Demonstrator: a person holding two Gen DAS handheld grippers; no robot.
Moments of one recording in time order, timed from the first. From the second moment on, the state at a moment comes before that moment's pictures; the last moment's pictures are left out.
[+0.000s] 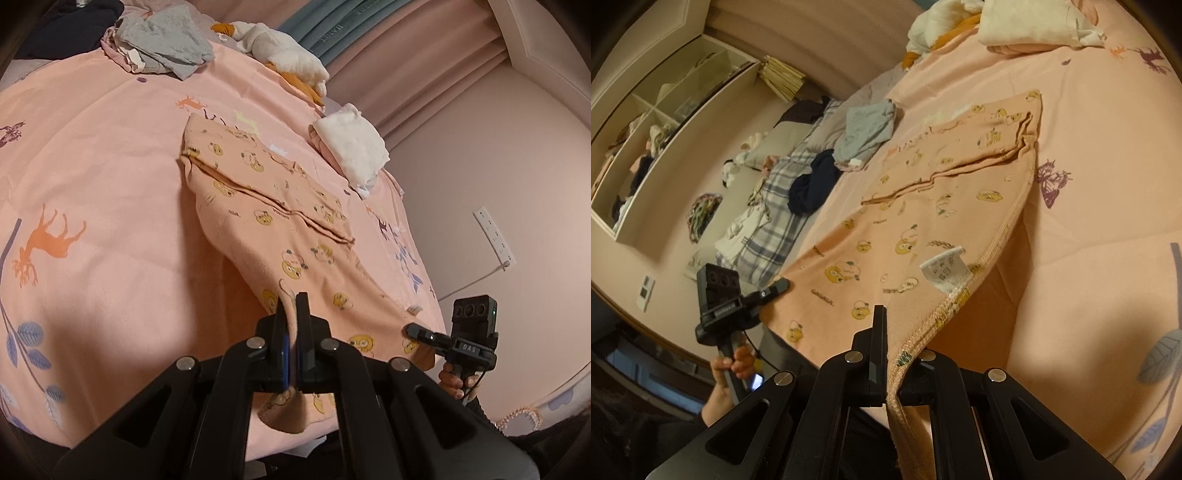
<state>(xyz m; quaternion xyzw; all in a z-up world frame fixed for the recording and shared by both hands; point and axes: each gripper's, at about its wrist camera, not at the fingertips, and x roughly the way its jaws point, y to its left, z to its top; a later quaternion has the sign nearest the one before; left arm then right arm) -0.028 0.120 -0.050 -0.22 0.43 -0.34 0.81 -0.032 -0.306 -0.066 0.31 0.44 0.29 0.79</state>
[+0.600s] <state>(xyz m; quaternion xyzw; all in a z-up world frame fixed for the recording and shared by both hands) 0.029 0.121 -0.016 -0.25 0.38 -0.33 0.83 0.005 -0.324 -0.030 0.34 0.36 0.29 0.82</state>
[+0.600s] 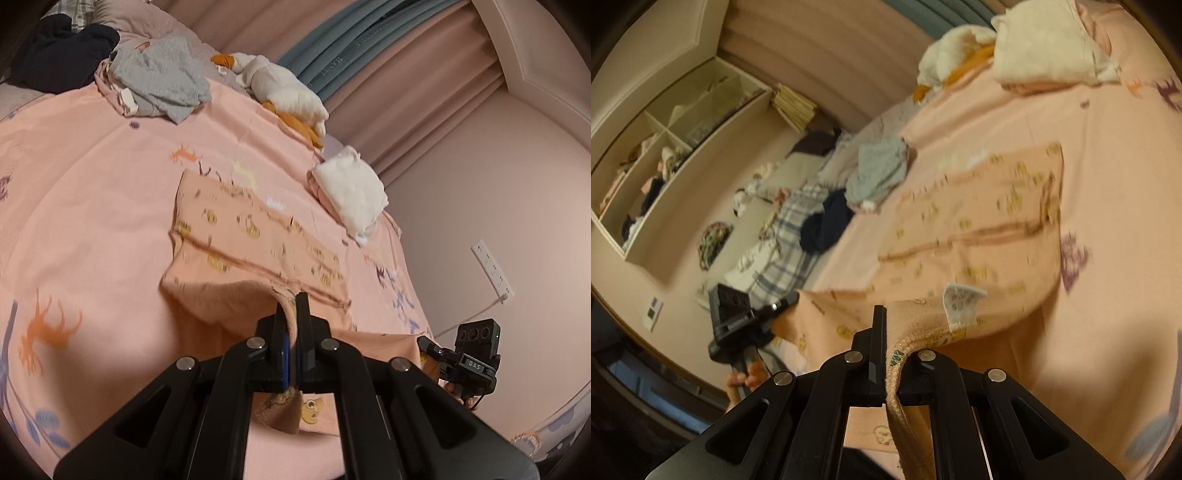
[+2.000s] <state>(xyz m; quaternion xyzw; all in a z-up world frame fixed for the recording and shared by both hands) 0.309 0.069 -0.102 -0.30 0.54 -0.23 0.75 0.208 -0.402 -0.140 0.50 0.54 0.19 0.65</state>
